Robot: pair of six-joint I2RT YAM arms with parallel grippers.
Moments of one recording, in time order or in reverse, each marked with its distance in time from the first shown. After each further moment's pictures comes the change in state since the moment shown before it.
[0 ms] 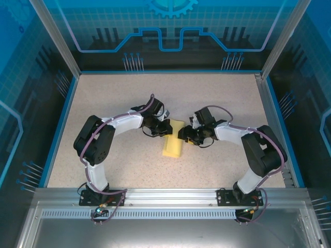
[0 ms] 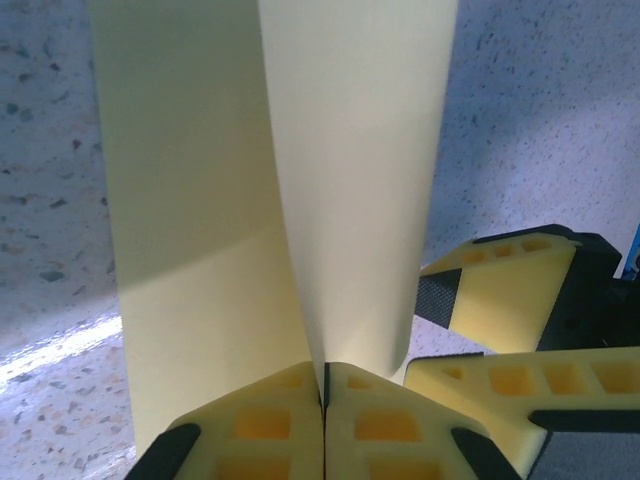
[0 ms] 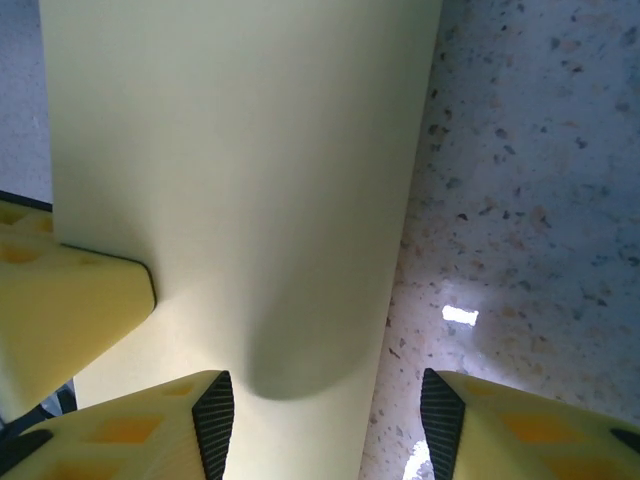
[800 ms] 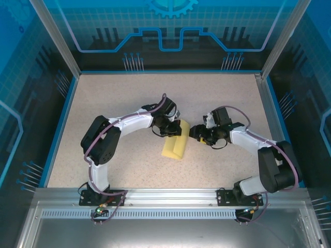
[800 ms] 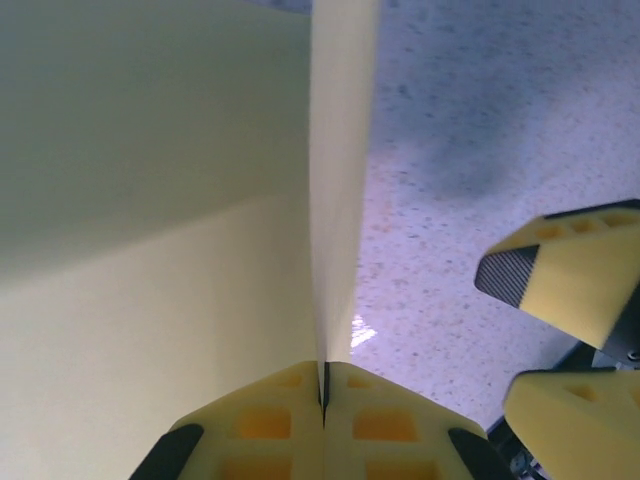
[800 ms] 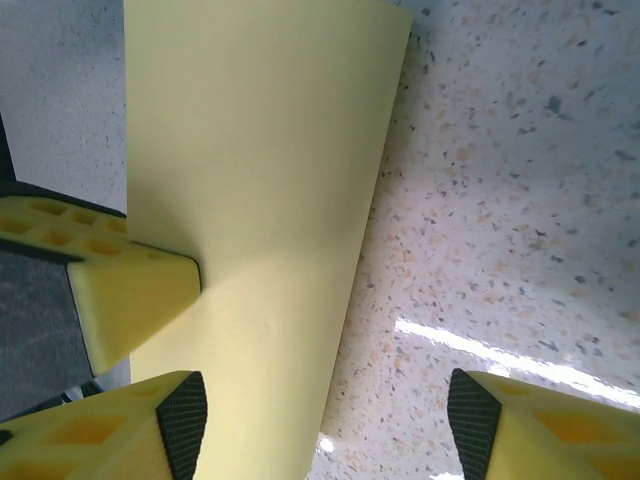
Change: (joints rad) left arm -0.108 0.052 0.145 -0.094 -0.069 -0.013; right arm -0.159 -0.212 -0.107 -0.091 -0.068 -0.098
